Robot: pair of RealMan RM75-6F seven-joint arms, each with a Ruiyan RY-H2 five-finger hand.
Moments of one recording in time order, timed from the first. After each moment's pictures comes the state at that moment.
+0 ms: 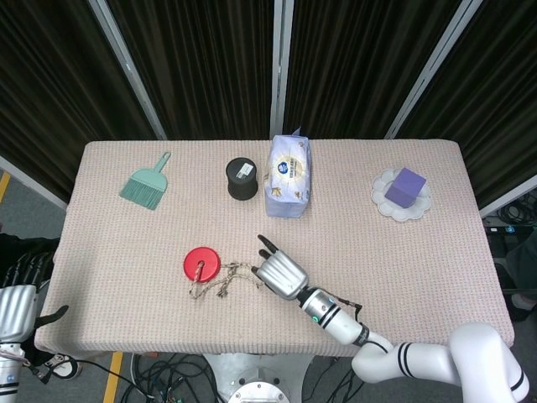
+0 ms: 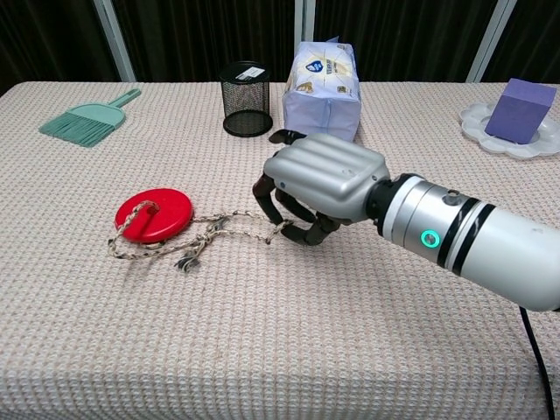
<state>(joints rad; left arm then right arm) -0.02 -1.28 -0.04 -1.42 1.46 1.51 0.03 0.81 -1.79 0.07 -1.34 -1.45 1.00 -0.43</state>
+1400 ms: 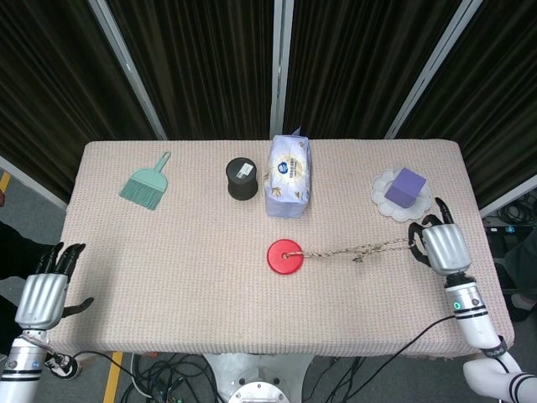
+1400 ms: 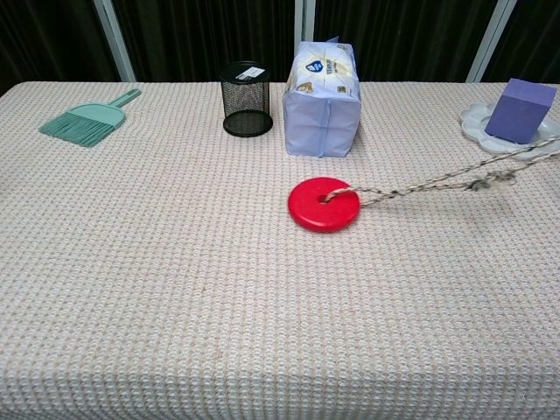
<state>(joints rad) -0.09 -1.27 -0.04 -1.54 1.49 1.46 0.15 0.42 -1.42 0.05 -1.07 -1.43 1.34 0.09</state>
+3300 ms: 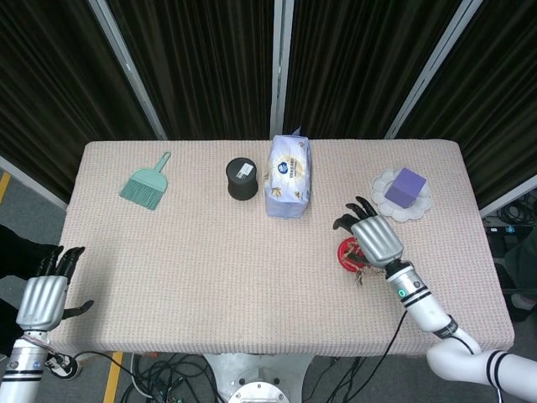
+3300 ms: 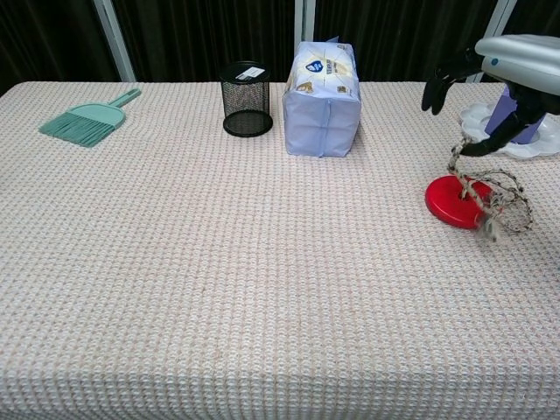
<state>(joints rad) -0.10 -1.28 -0.03 -1.52 1.45 1.44 0.13 0.61 -1.31 0.15 -1.55 -1.39 1.00 -0.12</state>
